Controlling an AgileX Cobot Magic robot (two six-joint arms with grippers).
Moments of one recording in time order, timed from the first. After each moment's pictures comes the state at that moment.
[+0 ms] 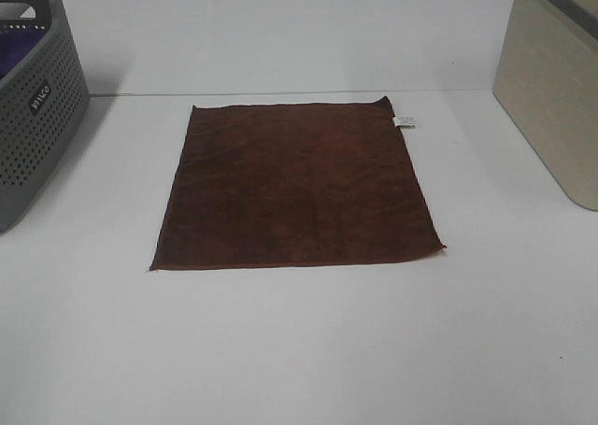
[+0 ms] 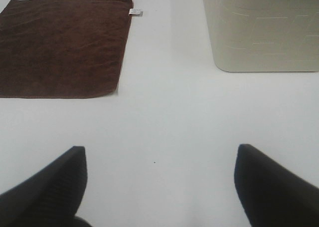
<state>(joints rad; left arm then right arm) 0.01 0.00 -0.50 0.06 1.05 -0.01 -0.04 0.00 -0.51 0.08 1.06 -0.08</state>
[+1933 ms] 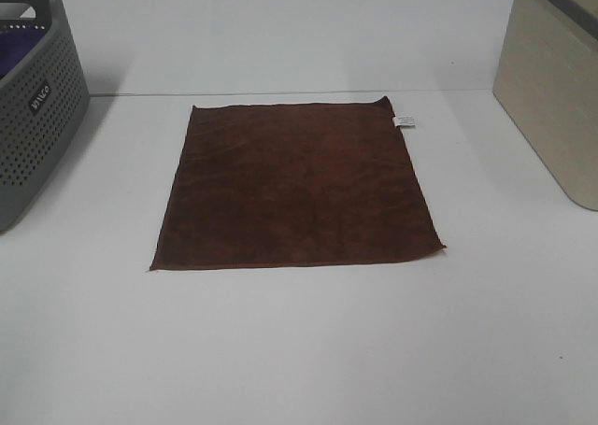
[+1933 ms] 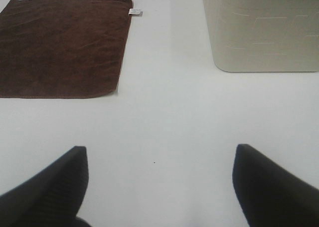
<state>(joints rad) 0.01 0.00 -0.50 0.06 1.05 -0.01 -0.04 0.00 -0.51 0.08 1.06 -0.08</state>
